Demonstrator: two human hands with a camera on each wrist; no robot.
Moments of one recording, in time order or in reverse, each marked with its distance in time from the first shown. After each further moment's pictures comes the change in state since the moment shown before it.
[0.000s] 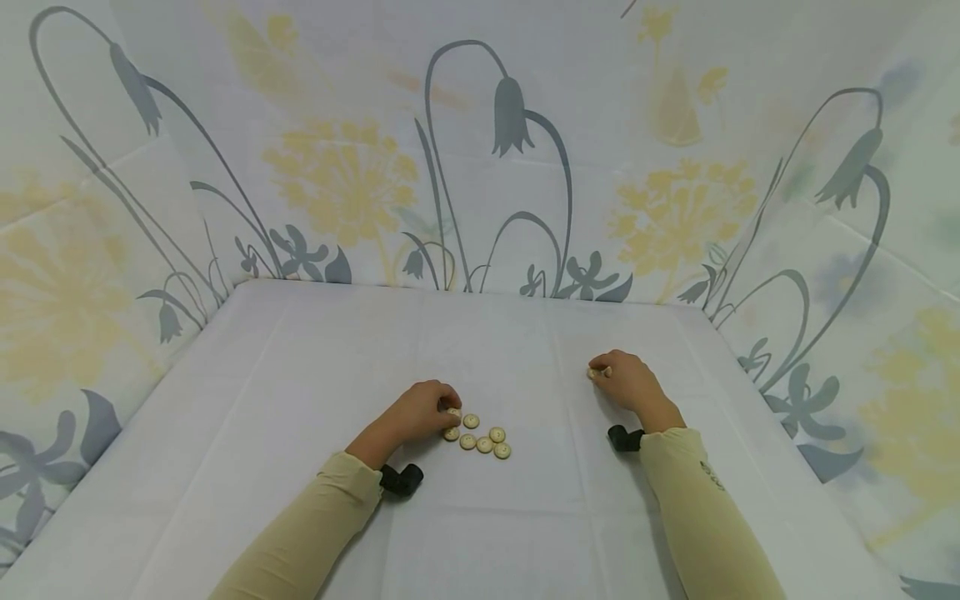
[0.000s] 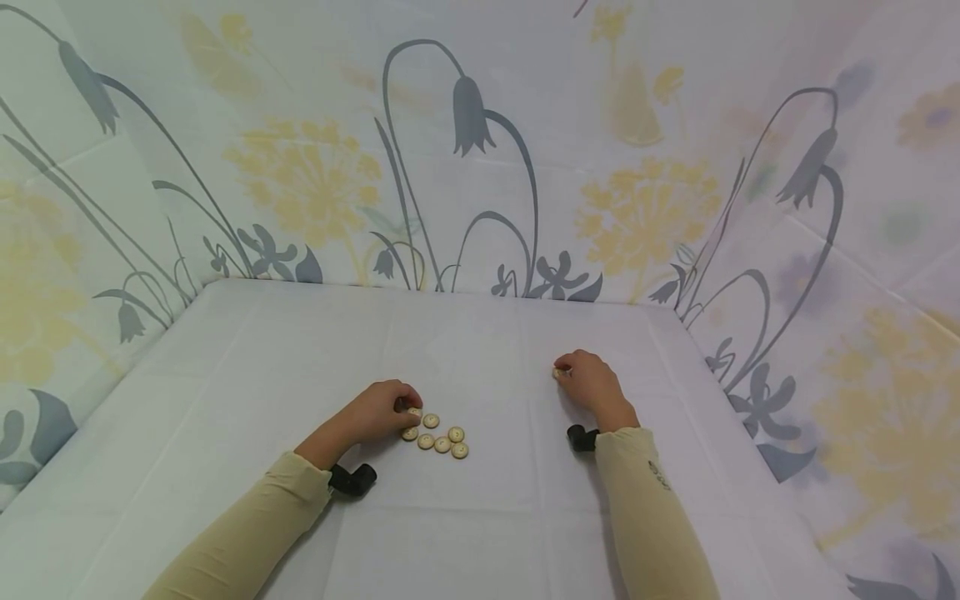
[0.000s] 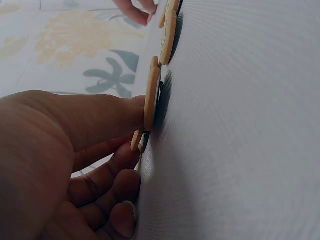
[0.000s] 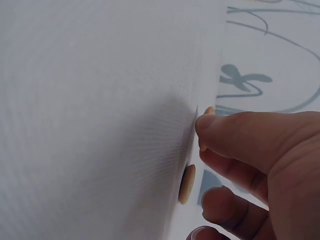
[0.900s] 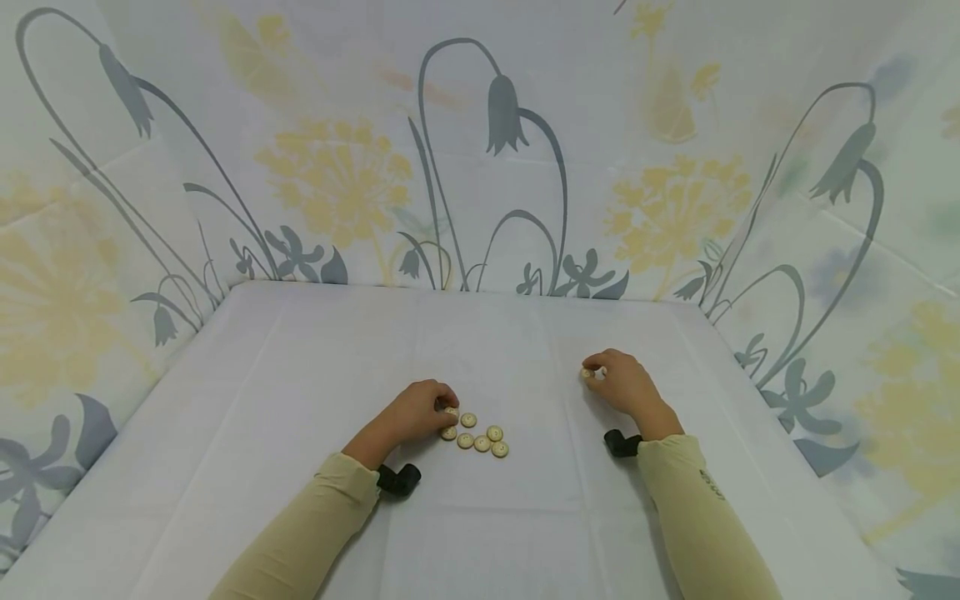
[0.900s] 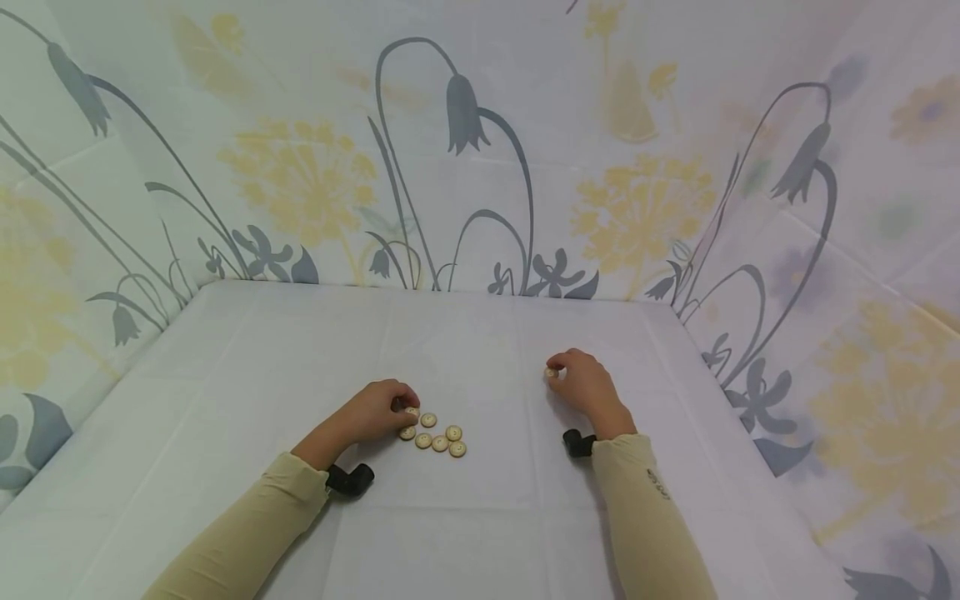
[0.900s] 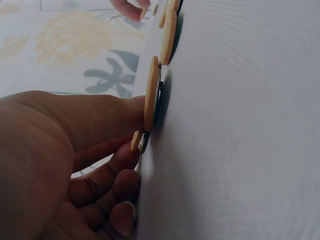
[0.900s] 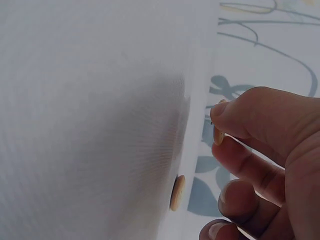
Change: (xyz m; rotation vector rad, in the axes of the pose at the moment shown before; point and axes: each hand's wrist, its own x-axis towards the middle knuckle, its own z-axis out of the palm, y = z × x) left_hand 0.002 0.000 0.001 0.015 0.007 -0.003; right_hand -0.009 -0.007 0.003 0.008 0.060 -0.044
